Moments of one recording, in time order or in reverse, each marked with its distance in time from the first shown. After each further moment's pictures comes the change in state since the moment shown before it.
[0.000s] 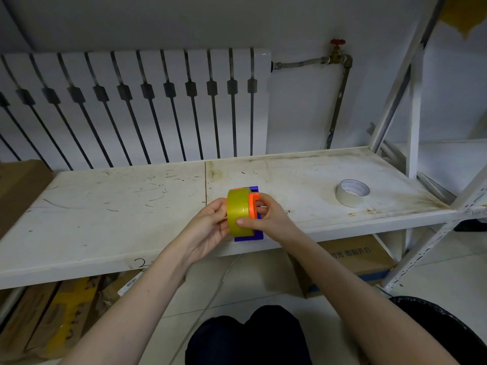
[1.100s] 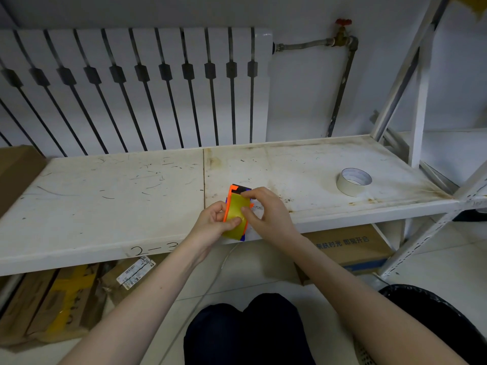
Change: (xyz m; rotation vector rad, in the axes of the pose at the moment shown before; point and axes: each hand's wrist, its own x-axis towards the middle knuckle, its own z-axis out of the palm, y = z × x) left_hand 0.012 -0.040 -0.014 0.379 0.155 0.073; right_hand -0.002 0.024 0.012 -0.517 0.225 -0.389
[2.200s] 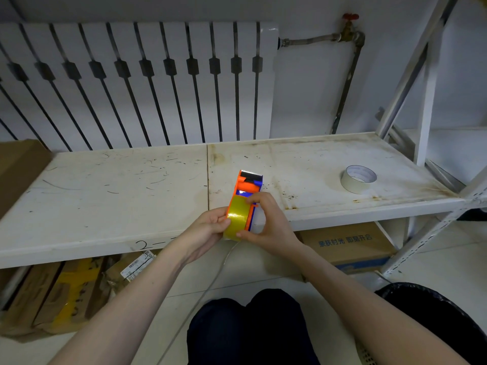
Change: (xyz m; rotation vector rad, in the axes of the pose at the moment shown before) left_hand -0.010 -0.006 -0.024 -0.122 -0.251 -0.133; right_hand -0.023 0.012 0.010 0.094 -0.115 -0.026
